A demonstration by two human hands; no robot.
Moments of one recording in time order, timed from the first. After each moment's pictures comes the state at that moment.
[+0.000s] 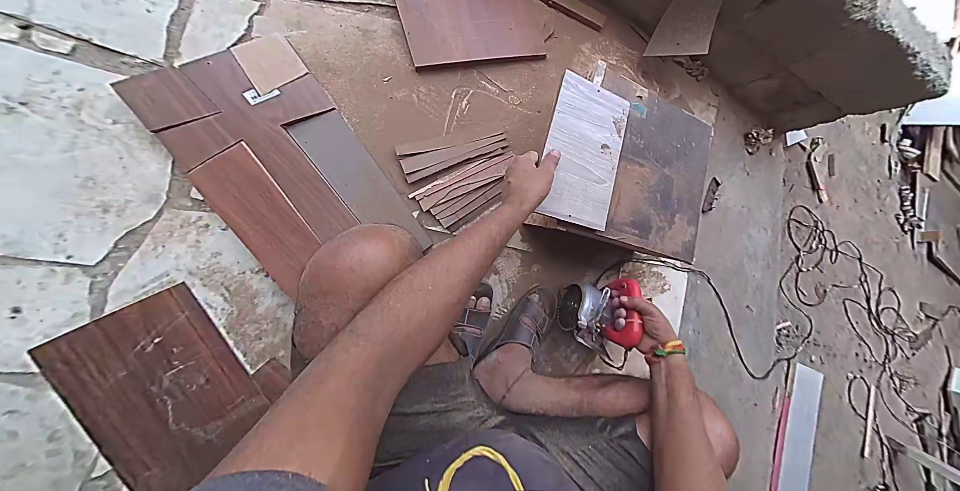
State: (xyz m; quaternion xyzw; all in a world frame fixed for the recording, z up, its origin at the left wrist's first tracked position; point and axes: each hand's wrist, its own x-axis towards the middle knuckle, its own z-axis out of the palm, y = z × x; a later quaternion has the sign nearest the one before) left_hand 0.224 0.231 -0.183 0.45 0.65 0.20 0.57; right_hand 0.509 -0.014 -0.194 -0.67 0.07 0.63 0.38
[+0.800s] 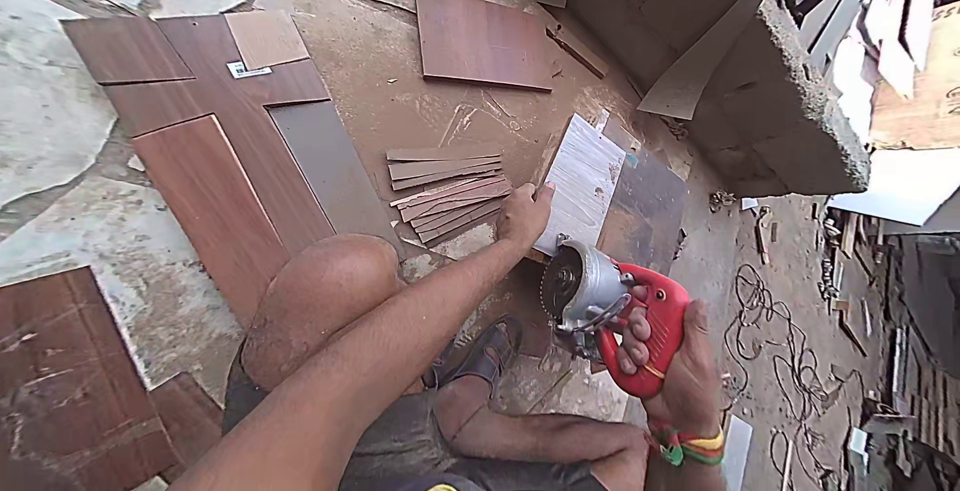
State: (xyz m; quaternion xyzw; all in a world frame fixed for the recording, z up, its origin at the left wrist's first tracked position) left_hand 0.224 0.227 -0.165 0.40 0.67 0.22 0.58; right_hand 0.384 0.076 -0.010 -0.57 -0.21 0.61 0.51
